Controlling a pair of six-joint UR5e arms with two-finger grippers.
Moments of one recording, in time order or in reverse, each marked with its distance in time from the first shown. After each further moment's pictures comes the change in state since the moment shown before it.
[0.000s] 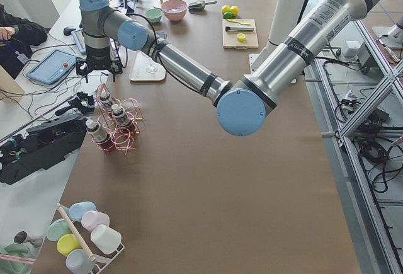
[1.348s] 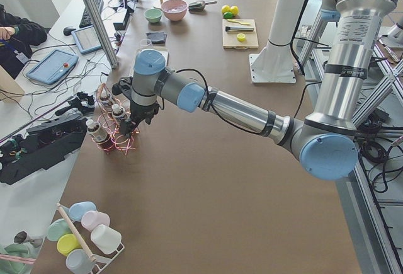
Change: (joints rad) left arm -0.040 0.557 -0.385 -0.189 0.002 -0.531; right arm -0.006 0.001 0.013 0.000 -0.002 0.001
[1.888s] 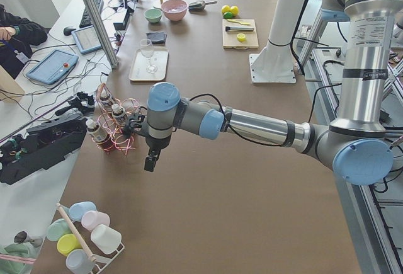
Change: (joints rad) left arm -0.072 0.148 0.000 -0.007 -0.013 -0.275; right arm 0.041 -0.023 0.006 0.000 0.015 0.004
